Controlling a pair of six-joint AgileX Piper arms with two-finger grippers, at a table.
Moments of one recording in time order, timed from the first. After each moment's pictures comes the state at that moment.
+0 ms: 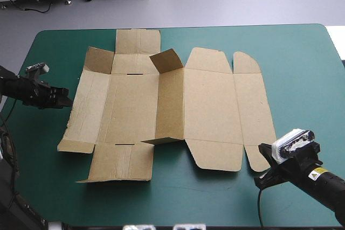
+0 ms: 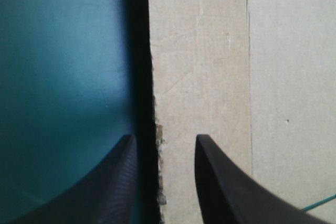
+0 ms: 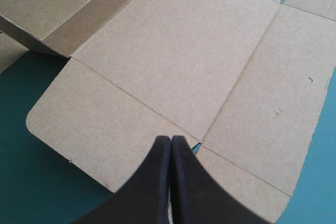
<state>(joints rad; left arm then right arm) 0.44 1.85 -1.46 -0.56 1.21 0.63 0.10 0.56 -0.55 0.57 0.74 -0.67</state>
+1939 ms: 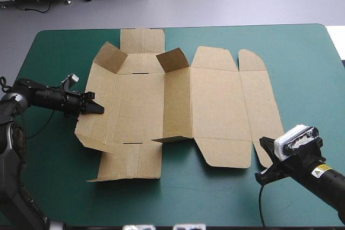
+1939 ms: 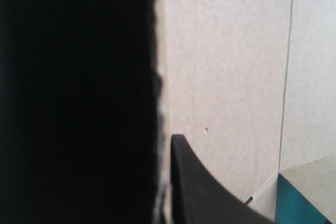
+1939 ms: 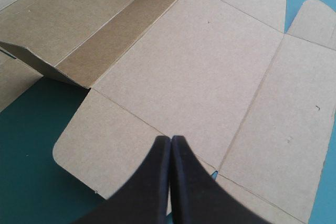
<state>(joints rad) 0.33 1.93 -1.28 -0.88 1.21 0.69 0.10 0.56 -0.59 0.59 0.71 -0.69</state>
